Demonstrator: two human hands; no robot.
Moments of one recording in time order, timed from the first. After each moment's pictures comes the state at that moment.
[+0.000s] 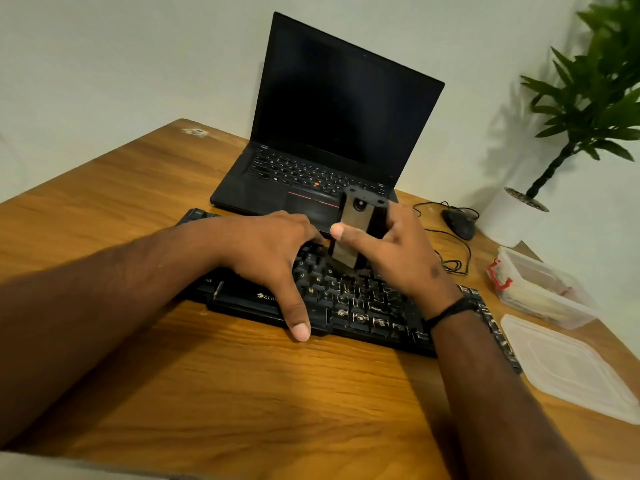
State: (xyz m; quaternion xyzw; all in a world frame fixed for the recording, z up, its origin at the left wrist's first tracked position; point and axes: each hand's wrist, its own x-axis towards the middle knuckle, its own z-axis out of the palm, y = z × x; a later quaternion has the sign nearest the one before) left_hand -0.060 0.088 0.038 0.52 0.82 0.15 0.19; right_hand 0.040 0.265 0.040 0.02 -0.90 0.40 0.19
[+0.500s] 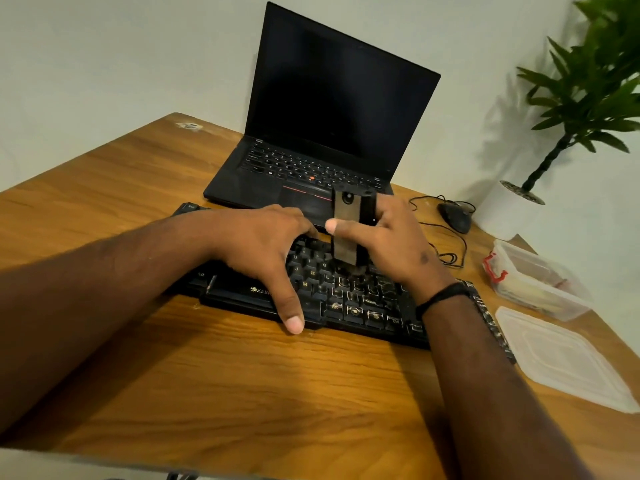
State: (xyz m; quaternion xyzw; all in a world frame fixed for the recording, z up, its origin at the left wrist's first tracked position) left_hand -0.061 0.088 0.038 0.51 0.83 0.12 0.19; right_hand 0.038 0.266 0.042 -0.03 -0.91 0.38 0.17
